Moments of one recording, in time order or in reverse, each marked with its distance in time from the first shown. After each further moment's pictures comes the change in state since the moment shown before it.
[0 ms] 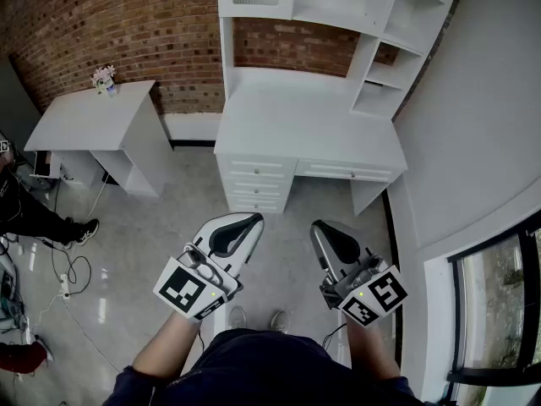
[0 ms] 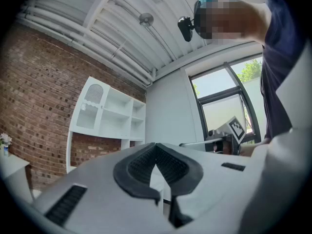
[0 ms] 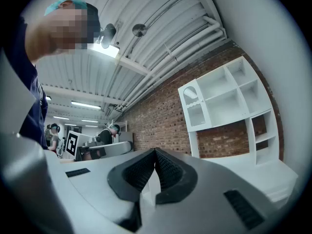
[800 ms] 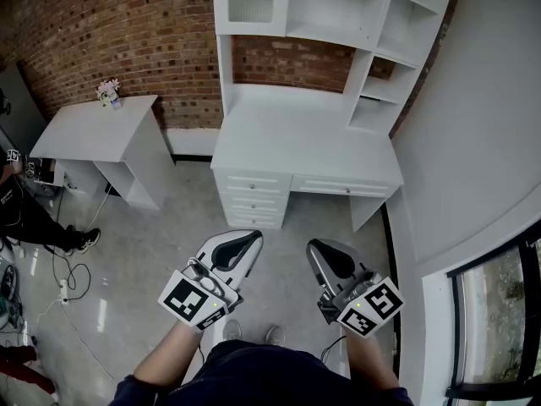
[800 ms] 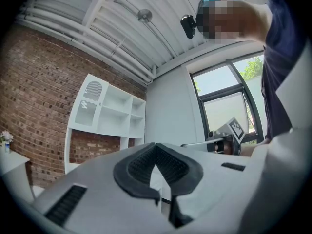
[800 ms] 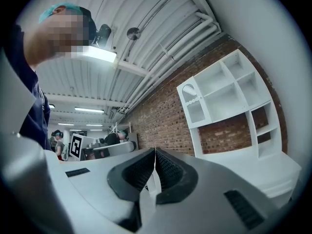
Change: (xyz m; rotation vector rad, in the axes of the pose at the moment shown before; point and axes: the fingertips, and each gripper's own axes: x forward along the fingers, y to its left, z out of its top) left arm 0.026 -0.031 -0.016 -0.011 0.024 0.026; right arm -0.036 -0.024 -0.011 0.066 0.013 0.058
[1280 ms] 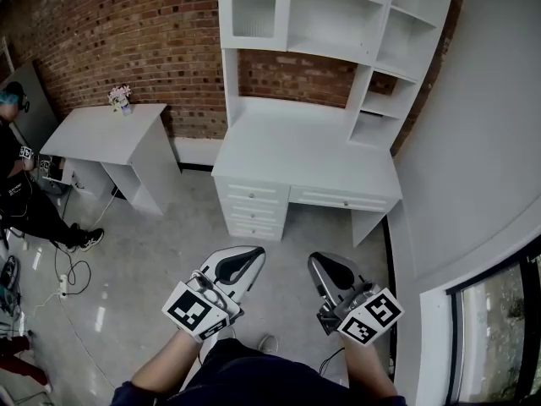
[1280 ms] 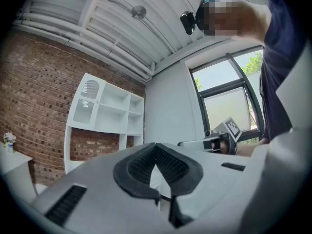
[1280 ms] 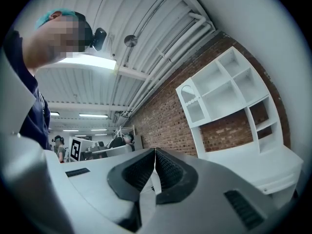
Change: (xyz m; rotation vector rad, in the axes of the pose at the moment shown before) left arm 0.019 -0.054 -0.009 0.016 0.028 0.032; right arm -0.052 -0.020 0.002 0.051 -0.022 0.053
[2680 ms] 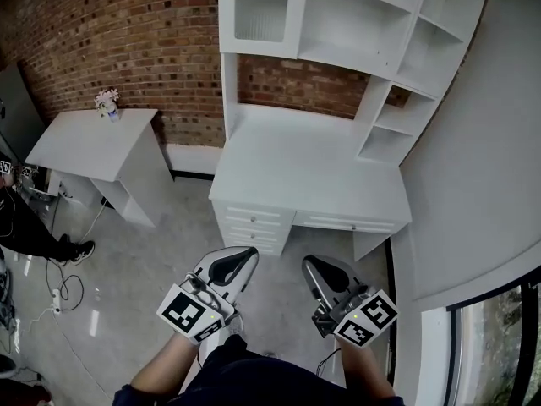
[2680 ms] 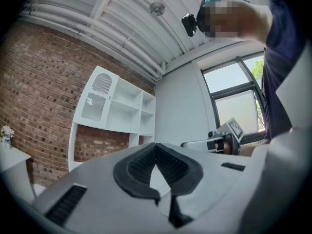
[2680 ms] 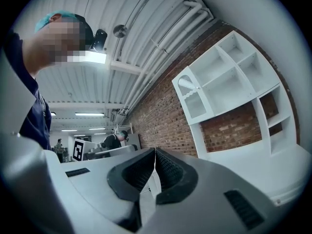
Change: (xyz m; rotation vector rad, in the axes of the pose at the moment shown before) left arm 0.052 0.157 -0.019 -0.044 -0.012 0.023; right arm 0.140 -0.078 -0.008 0.020 0.028 0.007
